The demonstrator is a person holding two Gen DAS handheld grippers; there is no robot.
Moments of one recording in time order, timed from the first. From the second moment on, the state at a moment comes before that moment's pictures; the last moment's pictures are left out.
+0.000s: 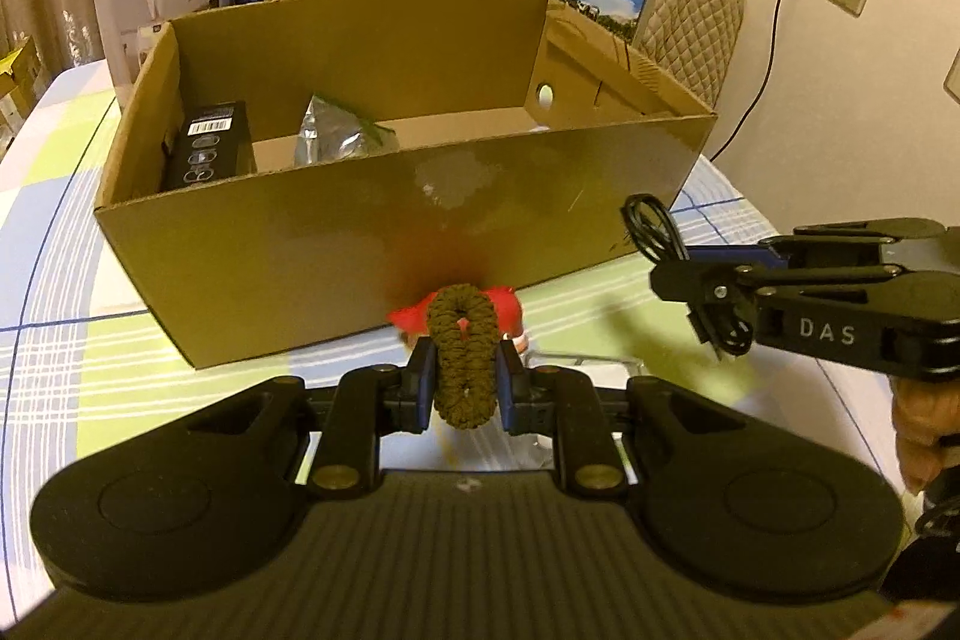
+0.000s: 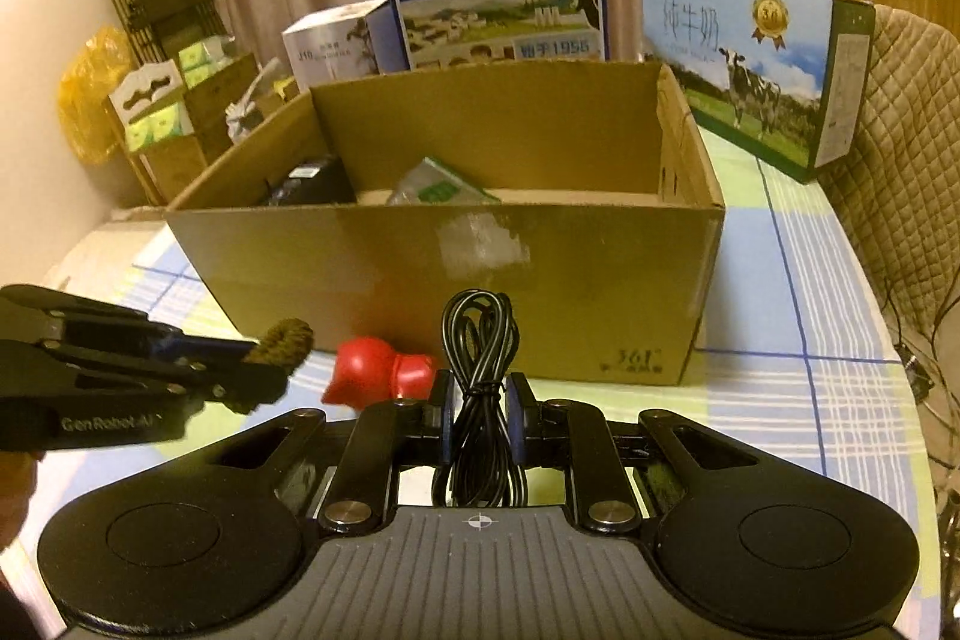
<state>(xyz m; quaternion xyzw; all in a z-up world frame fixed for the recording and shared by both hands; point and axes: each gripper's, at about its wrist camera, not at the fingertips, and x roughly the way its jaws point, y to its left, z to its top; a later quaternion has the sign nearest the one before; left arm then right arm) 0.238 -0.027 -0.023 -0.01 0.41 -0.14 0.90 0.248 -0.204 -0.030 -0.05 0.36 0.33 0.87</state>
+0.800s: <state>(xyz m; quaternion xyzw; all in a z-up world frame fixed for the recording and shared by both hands) 0.230 -0.015 0.032 -0.03 0.33 -0.14 0.93 0.250 -0.208 0.015 0.02 0.30 0.33 0.90</state>
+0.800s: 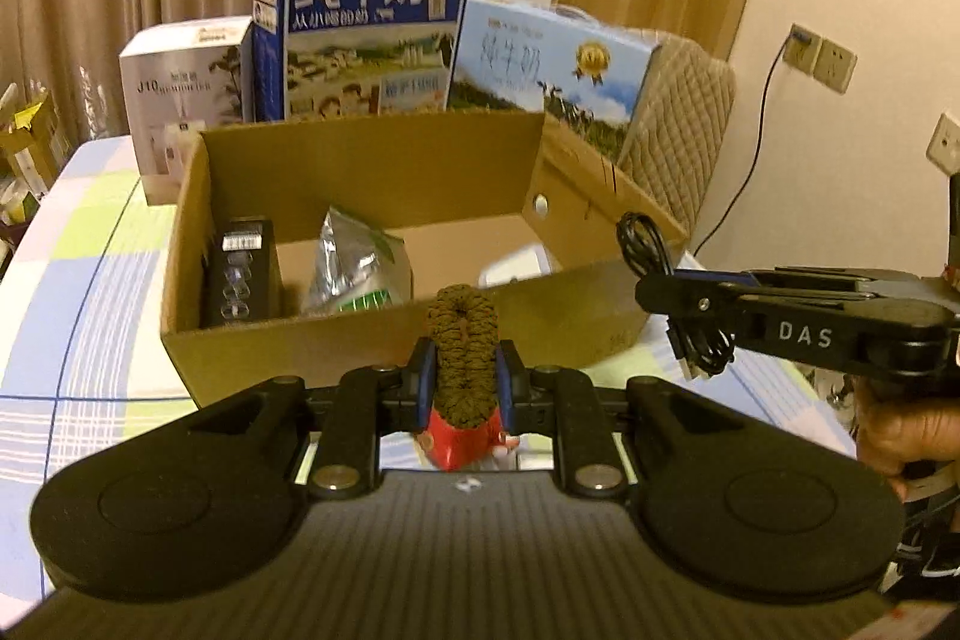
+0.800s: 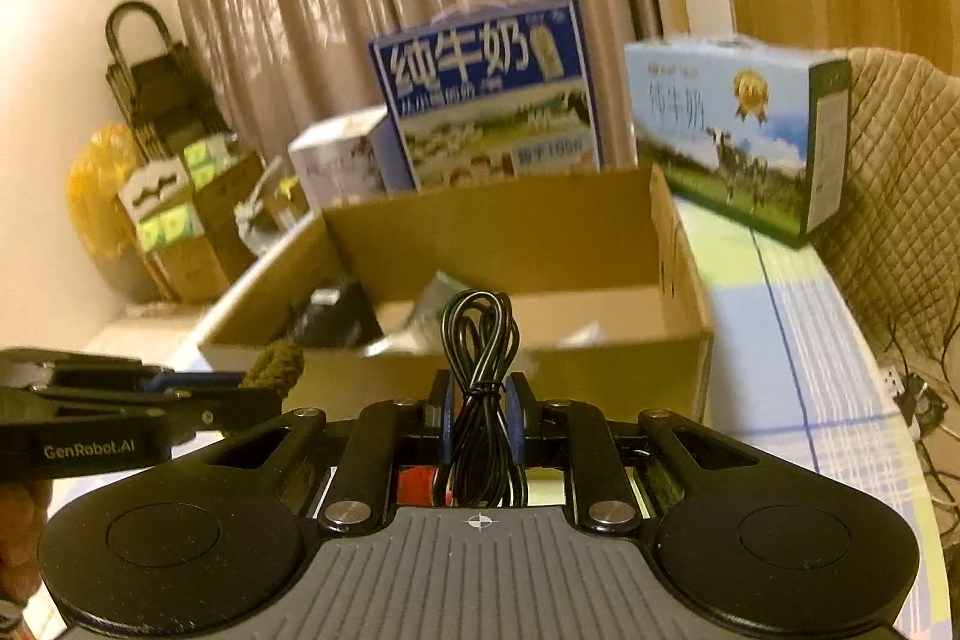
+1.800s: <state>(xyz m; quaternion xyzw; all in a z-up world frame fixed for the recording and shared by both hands) 0.334 0.008 0.033 -0.04 0.34 -0.09 0.94 0.331 -0.149 0.028 0.03 0.27 0.32 0.91</state>
